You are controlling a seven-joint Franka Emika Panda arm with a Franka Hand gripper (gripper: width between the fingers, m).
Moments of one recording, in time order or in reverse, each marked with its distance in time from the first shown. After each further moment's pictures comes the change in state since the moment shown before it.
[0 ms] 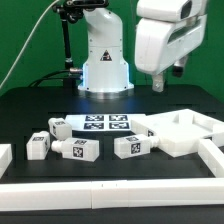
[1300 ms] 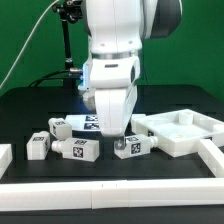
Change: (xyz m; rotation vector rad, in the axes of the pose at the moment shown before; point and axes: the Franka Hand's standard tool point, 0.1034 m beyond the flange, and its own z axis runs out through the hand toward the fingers) arm -0.053 0.041 0.111 -0.095 0.134 -0.259
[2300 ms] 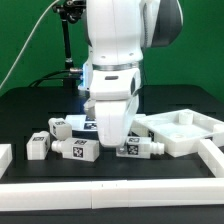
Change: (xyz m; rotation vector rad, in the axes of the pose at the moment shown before) arm -0.008 0.002 -0.002 0.022 -0.006 0.020
